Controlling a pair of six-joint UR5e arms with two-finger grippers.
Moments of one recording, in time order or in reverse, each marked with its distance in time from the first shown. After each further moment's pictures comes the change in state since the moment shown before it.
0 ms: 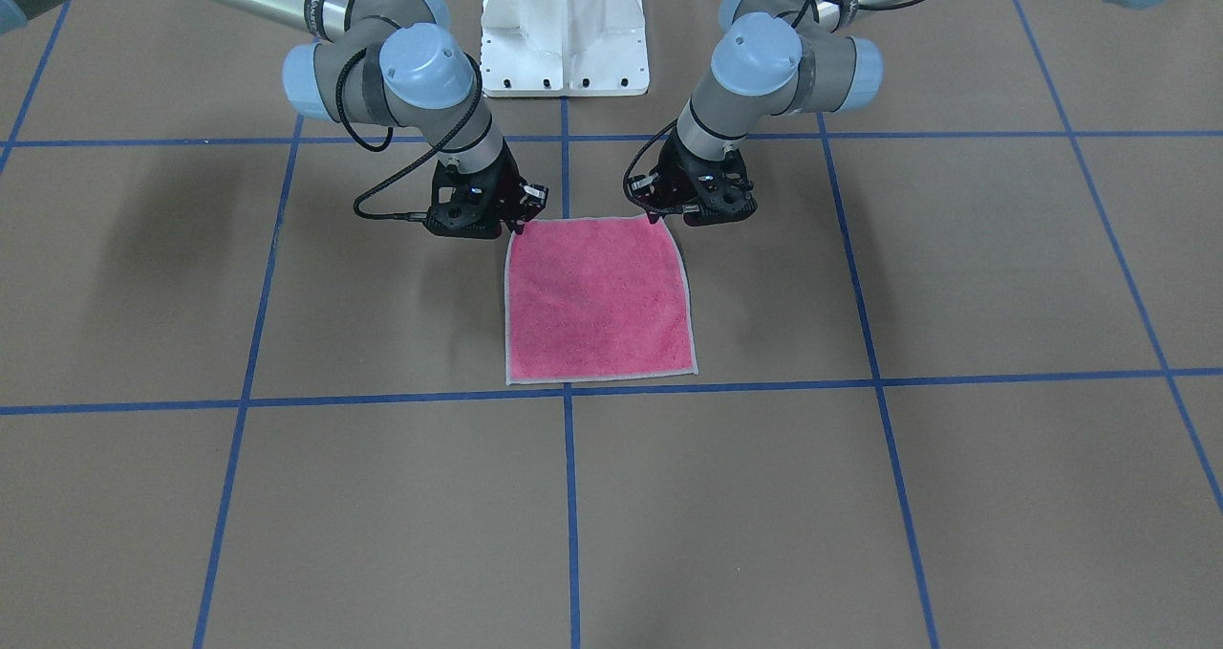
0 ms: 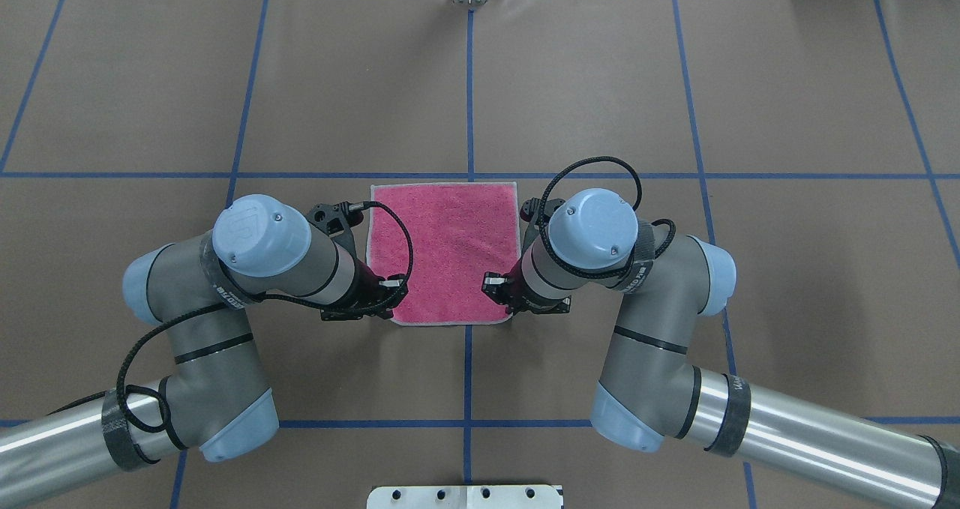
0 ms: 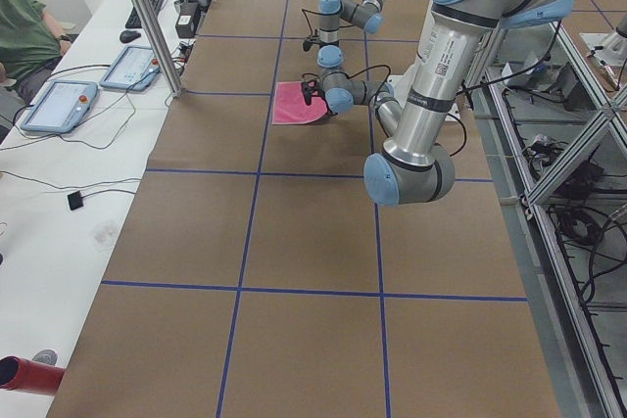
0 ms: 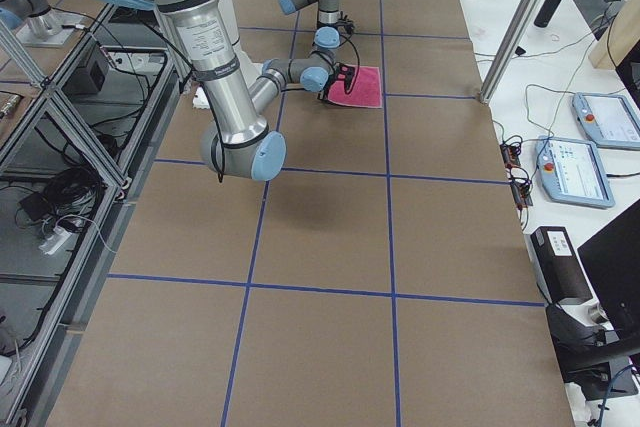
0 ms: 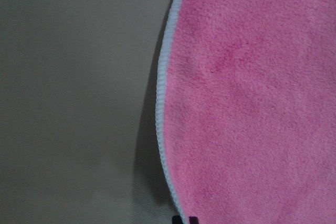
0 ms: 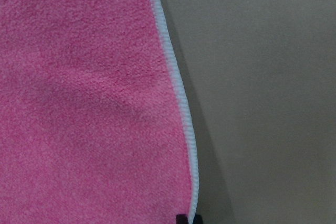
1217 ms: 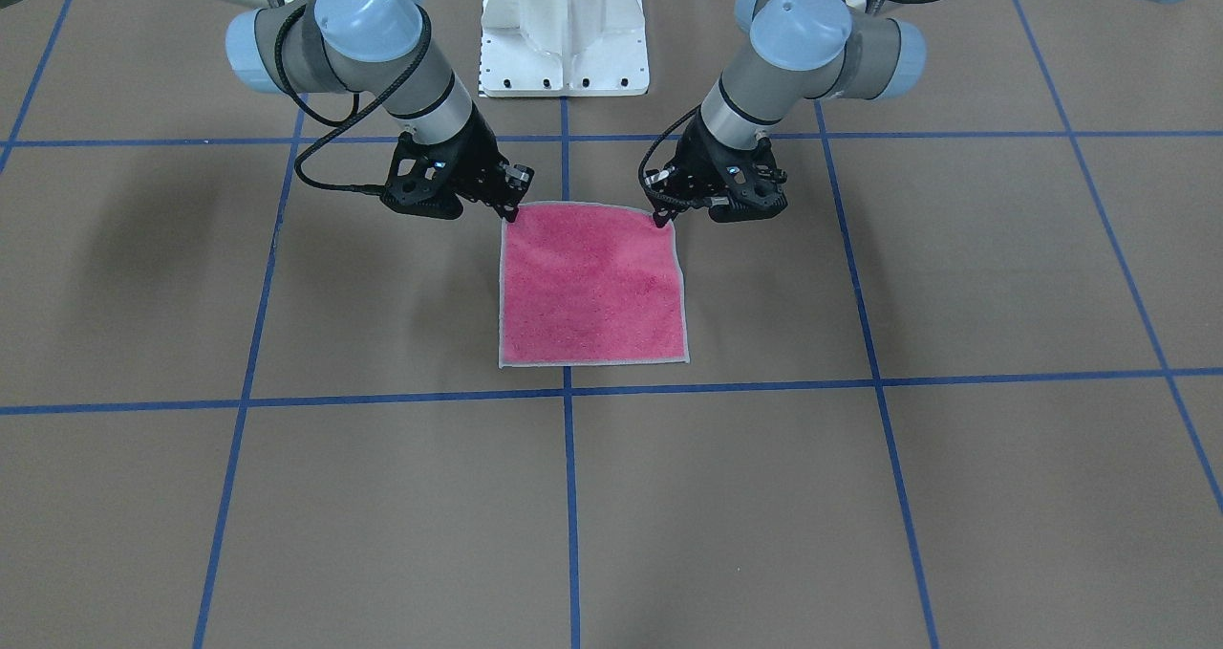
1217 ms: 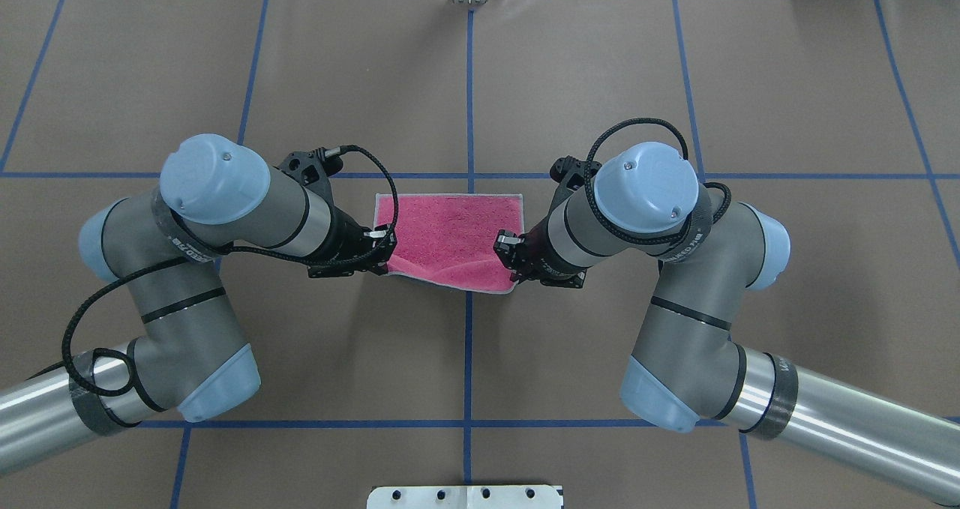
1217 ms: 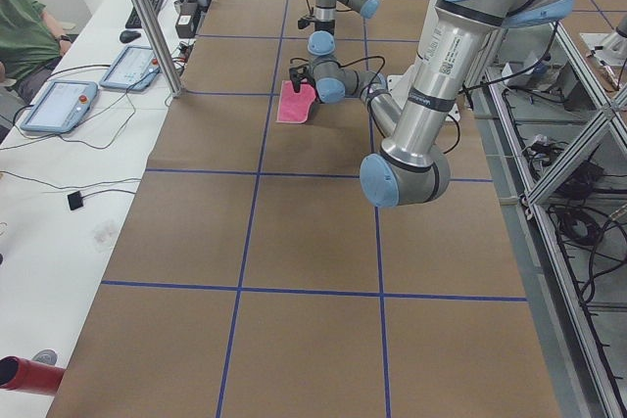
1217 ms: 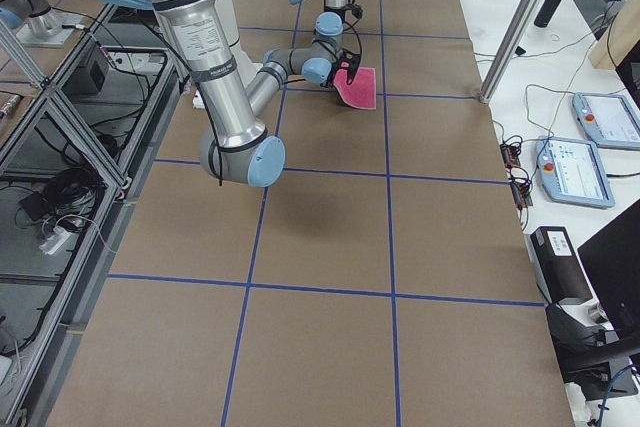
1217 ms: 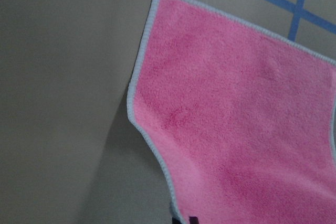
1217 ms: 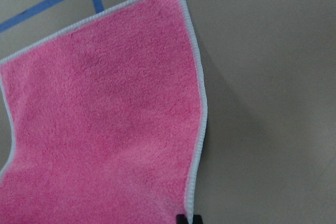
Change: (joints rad) left arm -0.109 -0.004 -0.065 0.001 -0.042 0.000; right arm 0.076 -0.036 0.120 0.005 0.024 0.139
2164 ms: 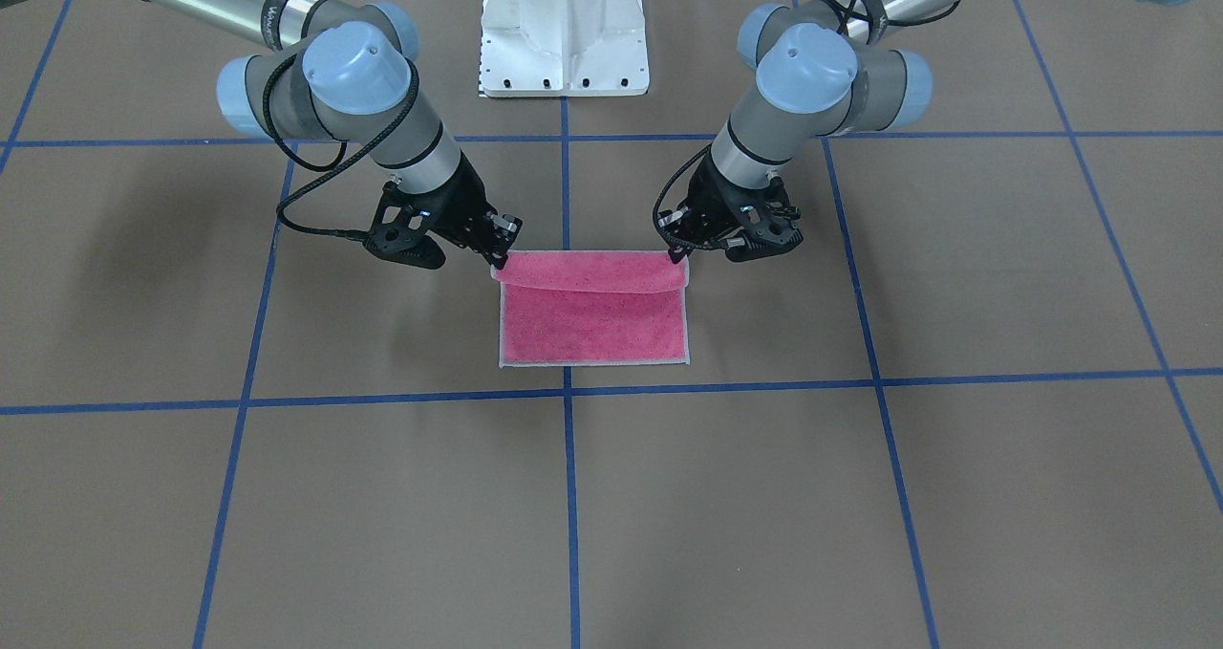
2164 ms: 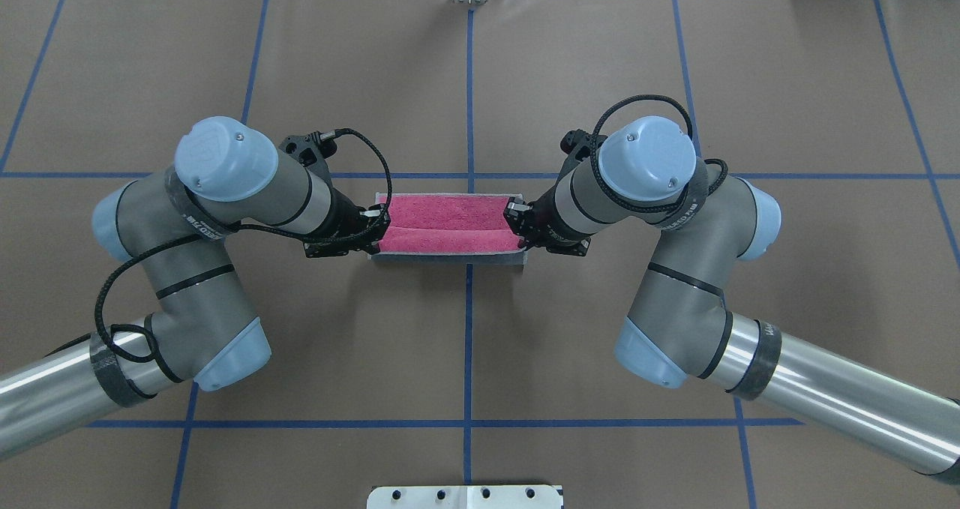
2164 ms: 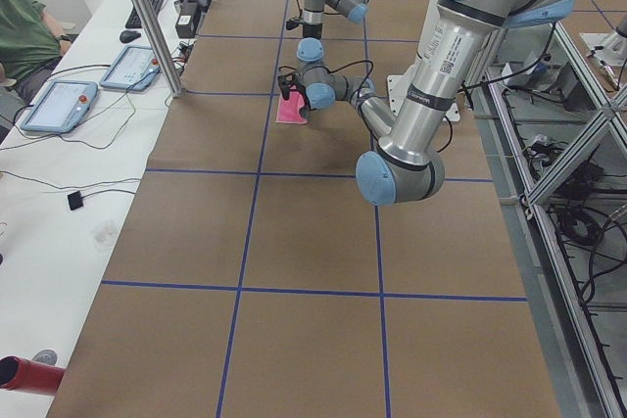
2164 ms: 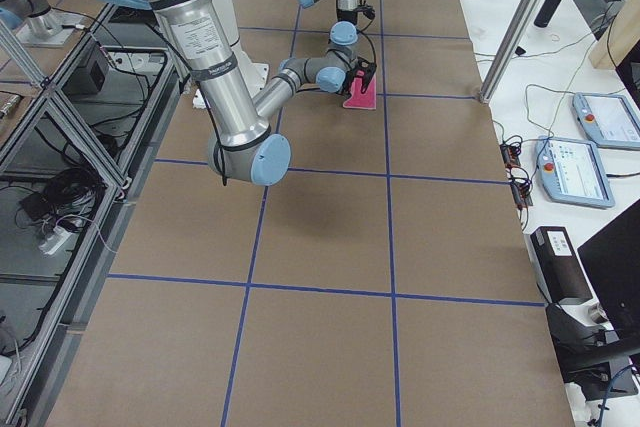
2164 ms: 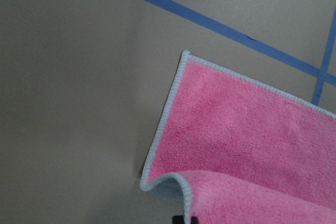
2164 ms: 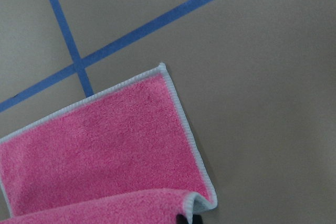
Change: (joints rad) left arm -0.024 -0.037 0.105 -0.016 0.009 -0.002; right arm 0.054 0.030 -0.118 0.087 -0.007 0.004
